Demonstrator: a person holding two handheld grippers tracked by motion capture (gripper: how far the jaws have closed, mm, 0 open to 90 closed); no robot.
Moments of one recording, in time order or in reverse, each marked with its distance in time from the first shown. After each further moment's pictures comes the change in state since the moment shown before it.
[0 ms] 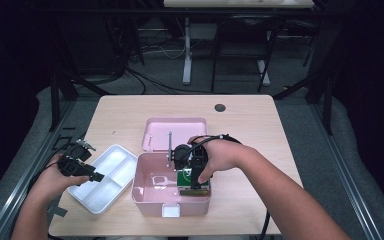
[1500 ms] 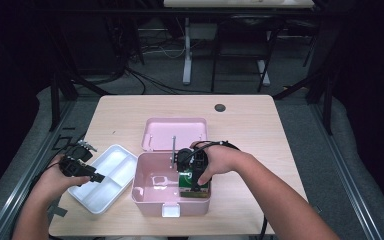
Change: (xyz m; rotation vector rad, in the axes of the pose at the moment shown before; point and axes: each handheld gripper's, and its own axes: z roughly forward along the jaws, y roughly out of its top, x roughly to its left) left arm 0.001 0.000 0.005 0.011 -0.001 -0.006; right arm -0.014 -0.007 0.042 -0.015 0.031 0.055
